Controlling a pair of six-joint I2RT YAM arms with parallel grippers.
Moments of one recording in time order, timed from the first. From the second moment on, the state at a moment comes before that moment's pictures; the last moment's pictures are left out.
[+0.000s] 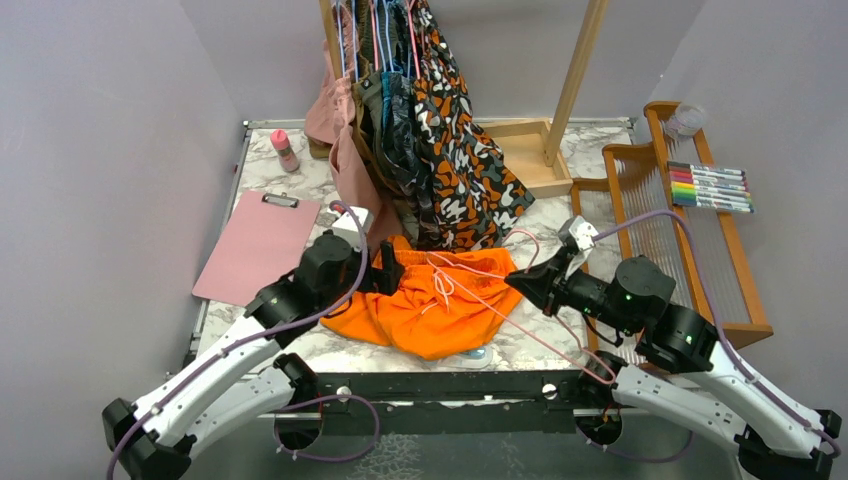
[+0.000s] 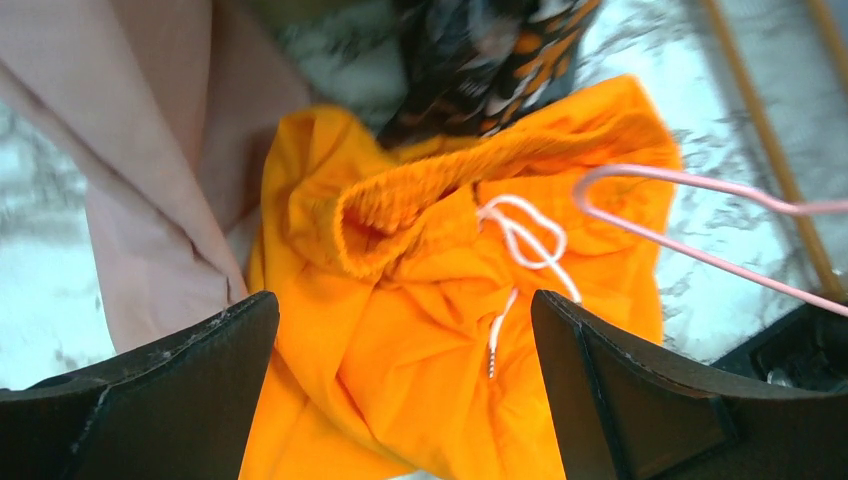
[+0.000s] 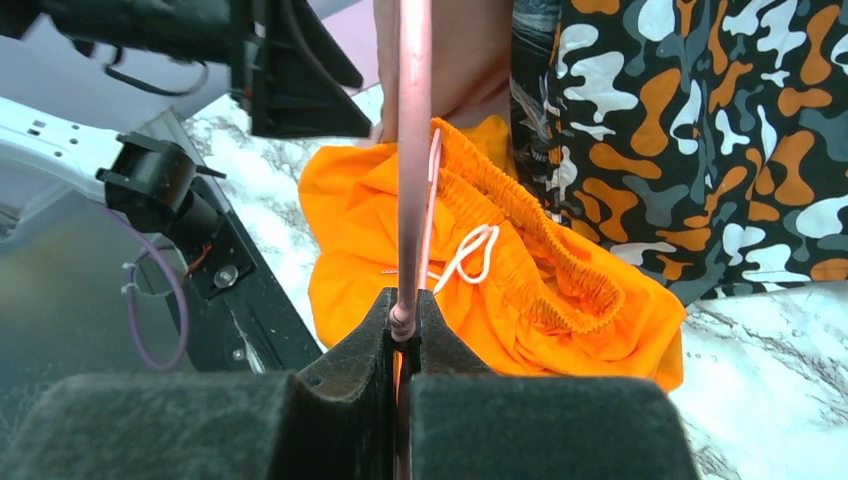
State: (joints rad) left arm -0.73 0.72 0.71 -0.41 -0.13 -0.36; right arm 0.93 0.55 0.83 -0.46 -0.03 0.18
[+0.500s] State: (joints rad) left arm -0.73 0.95 0.69 -0.41 -0.29 -0.63; right arm 0.93 0.42 0.70 -0.40 -0.03 0.23
